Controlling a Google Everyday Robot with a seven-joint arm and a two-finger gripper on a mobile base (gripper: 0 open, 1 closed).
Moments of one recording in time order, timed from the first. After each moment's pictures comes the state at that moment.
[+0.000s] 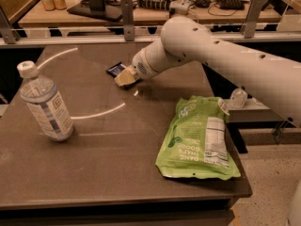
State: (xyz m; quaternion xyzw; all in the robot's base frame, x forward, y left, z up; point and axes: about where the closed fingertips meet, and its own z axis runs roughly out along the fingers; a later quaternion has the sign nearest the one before) arm 0.663 0.072 0.826 -0.42 0.81 0.22 0.34
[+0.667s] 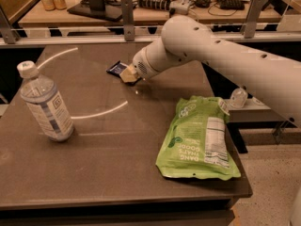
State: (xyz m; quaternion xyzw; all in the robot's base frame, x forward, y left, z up) arm 0.663 0.071 0.831 -0.42 0.81 0.22 0.35
